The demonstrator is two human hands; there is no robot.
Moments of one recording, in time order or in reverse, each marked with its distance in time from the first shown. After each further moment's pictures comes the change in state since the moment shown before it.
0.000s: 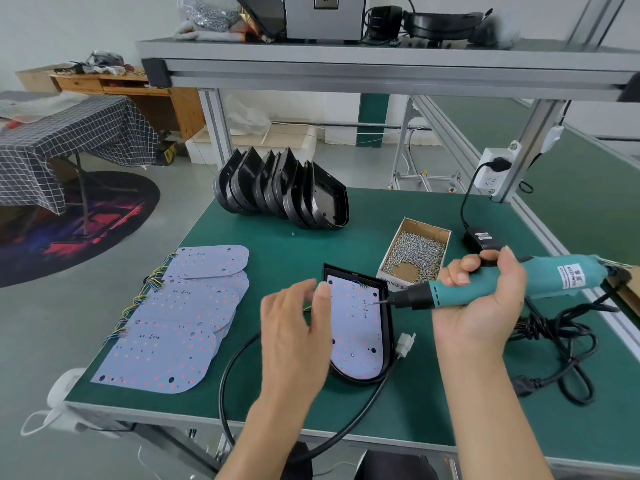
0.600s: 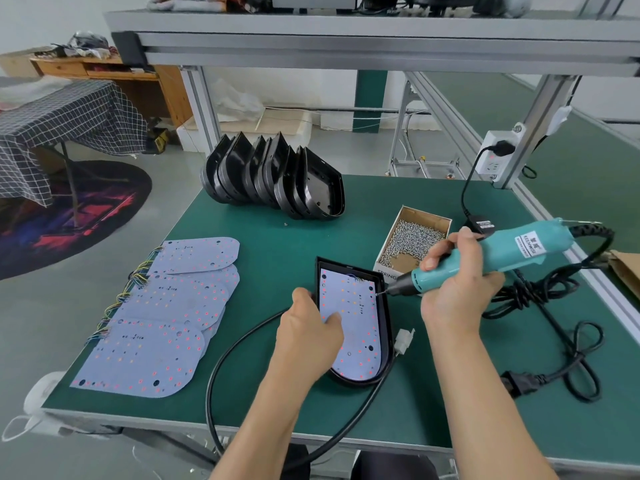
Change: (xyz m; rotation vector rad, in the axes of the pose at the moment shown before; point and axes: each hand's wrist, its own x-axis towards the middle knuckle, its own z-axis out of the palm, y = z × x) left_hand 0.019 -0.007 0.028 0.138 -0.376 -0.354; right_hand 0.035 0.034 -0.011 -0.280 0.069 -0.130
